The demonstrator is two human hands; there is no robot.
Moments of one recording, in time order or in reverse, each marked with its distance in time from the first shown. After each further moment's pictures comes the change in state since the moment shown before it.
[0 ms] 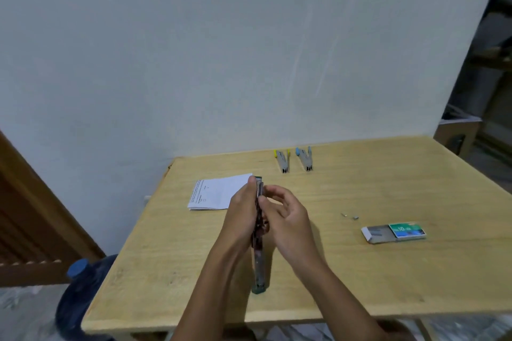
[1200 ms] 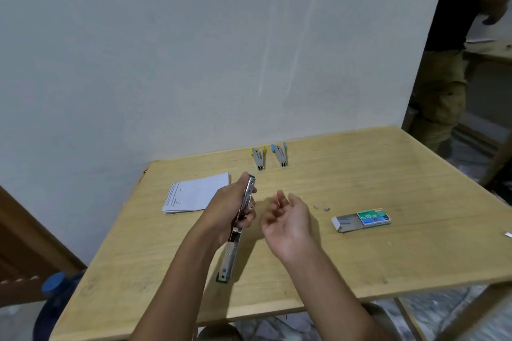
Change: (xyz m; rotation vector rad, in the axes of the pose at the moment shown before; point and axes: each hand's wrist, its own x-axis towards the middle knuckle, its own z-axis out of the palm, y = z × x) left_hand 0.010 0.012 0.016 0.123 -0.155 -0.175; right_hand 0.018 -0.002 -0.035 0.957 0.303 0.572
